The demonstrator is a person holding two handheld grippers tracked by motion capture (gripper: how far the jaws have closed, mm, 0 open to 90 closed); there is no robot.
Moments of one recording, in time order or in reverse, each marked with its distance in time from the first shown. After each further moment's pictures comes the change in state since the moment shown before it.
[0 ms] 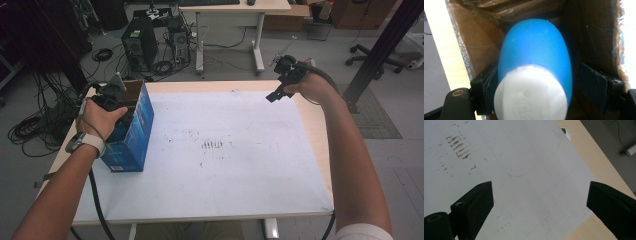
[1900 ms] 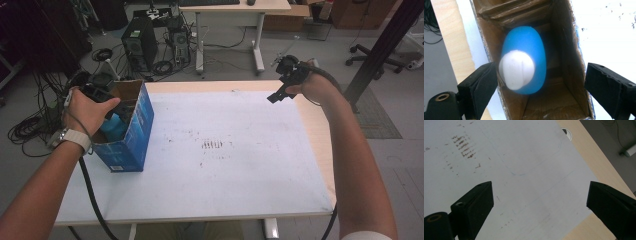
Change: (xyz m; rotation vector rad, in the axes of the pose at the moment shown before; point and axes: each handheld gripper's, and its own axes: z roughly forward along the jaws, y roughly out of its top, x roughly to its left) left arm 0.002 -0.006 -0.052 -0.057 -0.034 0.035; right arm 0.008 -0.003 -0.011 -0.006 -0.003 -0.003
